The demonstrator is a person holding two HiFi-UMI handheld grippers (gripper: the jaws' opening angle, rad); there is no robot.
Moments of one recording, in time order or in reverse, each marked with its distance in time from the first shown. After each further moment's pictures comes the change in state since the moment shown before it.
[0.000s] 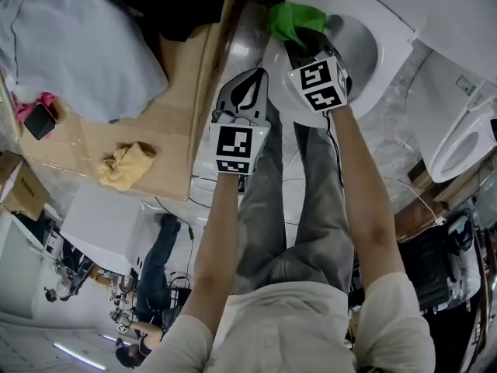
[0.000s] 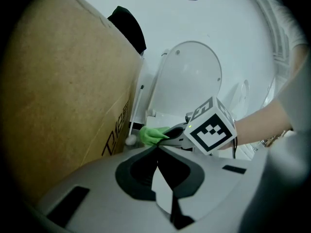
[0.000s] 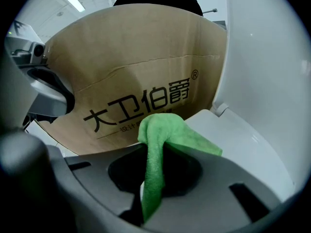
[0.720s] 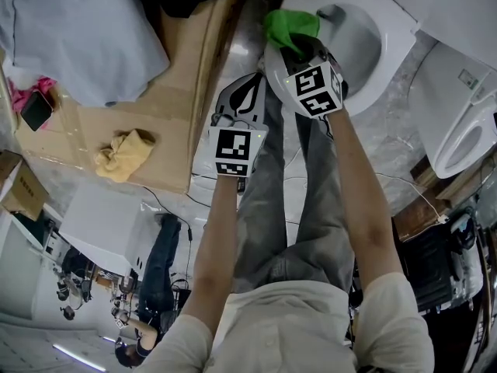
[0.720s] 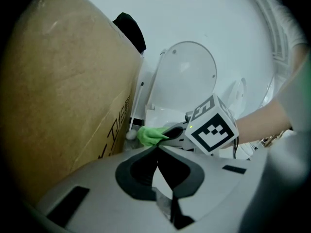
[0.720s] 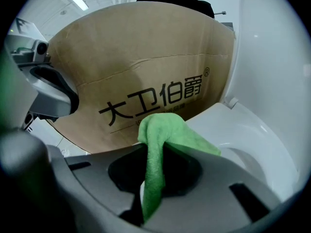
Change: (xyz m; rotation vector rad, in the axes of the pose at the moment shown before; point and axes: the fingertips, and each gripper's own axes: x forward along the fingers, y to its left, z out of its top) left arm -0.027 -0.003 -0.035 -0.001 0.020 -0.003; right arm -0.005 0.047 -0.022 -0.020 0.020 0.029
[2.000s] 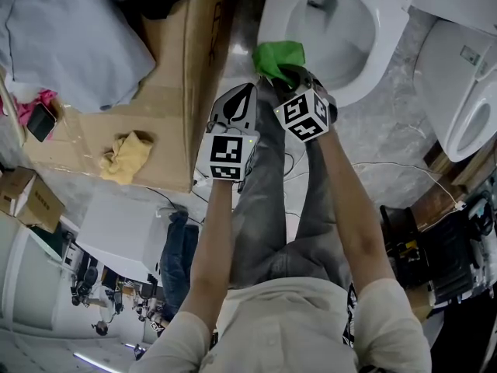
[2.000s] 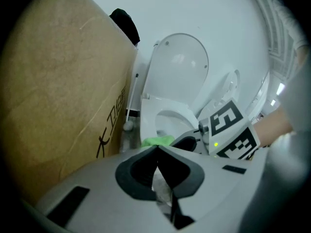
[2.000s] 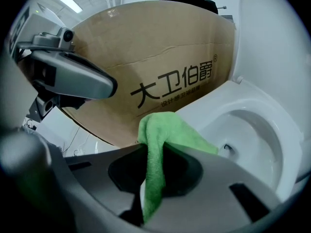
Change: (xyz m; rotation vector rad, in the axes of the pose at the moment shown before) left arm -0.021 -0.007 -0.046 0.037 0.108 -0.045; right arm -0.025 0.082 -0.063 0.064 0.074 0.062
